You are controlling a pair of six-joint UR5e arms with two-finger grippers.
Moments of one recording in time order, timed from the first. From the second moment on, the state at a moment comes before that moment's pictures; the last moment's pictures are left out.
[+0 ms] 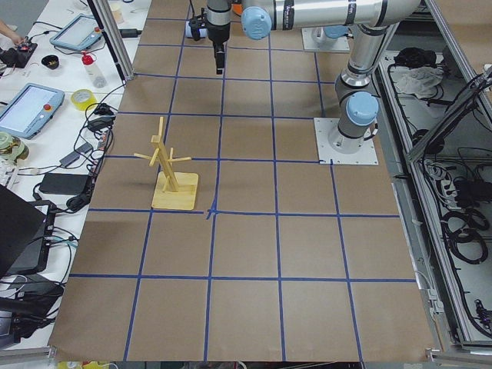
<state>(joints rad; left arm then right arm) -1.54 -1.64 -1.58 -1.40 1.60 -0.13 1.53 -1.50 1.47 -1.49 -1.62 -0.10</state>
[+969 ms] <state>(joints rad) -1.54 -1.63 -1.57 -1.40 1.60 -0.13 1.53 -1.50 1.47 -1.50 -1.62 -0.10</state>
